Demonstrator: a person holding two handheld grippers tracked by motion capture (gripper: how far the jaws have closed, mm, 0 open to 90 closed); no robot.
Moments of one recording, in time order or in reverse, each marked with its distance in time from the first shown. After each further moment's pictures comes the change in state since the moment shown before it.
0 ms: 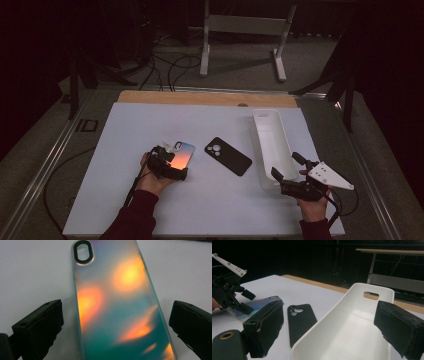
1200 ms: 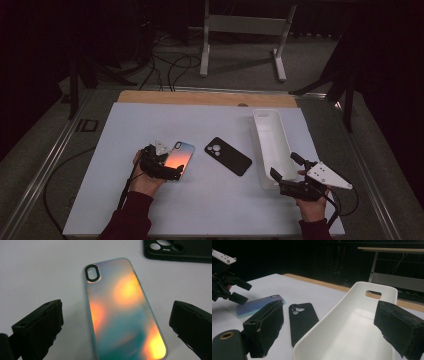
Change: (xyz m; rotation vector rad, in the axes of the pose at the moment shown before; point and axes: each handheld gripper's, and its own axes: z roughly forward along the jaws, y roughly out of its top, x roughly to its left) left arm 0.007 -0.004 -0.030 -0.143 0.002 0.040; right arm 0.001 -0.001 0.002 0.009 0.008 0.005
